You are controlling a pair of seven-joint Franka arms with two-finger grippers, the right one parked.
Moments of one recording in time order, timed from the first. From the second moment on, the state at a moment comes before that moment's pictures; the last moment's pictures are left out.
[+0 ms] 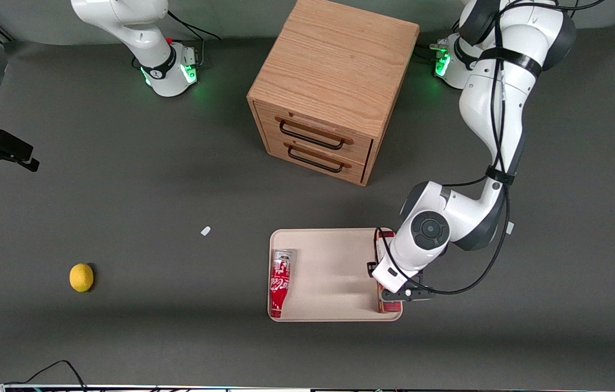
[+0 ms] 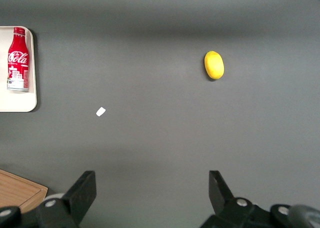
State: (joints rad) arm -0.29 0.88 -0.19 -1.26 0.15 2.26 -0.55
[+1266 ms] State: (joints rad) arm -0.04 0.25 -0.18 -1.50 0.03 1.80 -0.36
